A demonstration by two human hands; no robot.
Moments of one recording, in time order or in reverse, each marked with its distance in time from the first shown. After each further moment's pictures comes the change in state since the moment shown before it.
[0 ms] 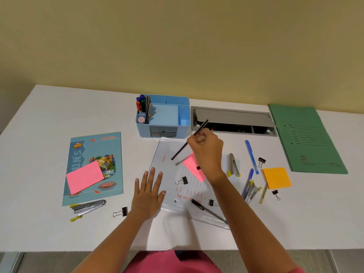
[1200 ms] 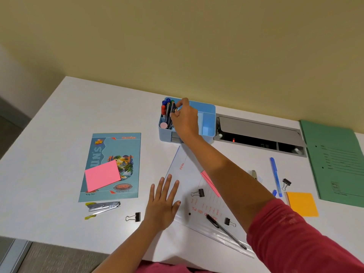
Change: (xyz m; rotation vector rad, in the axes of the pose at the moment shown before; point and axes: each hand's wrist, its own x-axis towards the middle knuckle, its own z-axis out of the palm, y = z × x) left_hand 0.003 -0.005 0.013 0.000 0.053 -0.011; right_hand 0.082 -0.072 0.128 -0.128 -0.268 -0.109
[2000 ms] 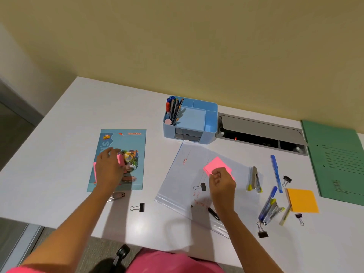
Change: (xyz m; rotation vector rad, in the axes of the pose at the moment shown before) left_hand 0.013 -0.117 -0.126 -0.236 0.231 -0.565; right_hand -0.165 0.167 -0.028 0.039 0.227 0.012
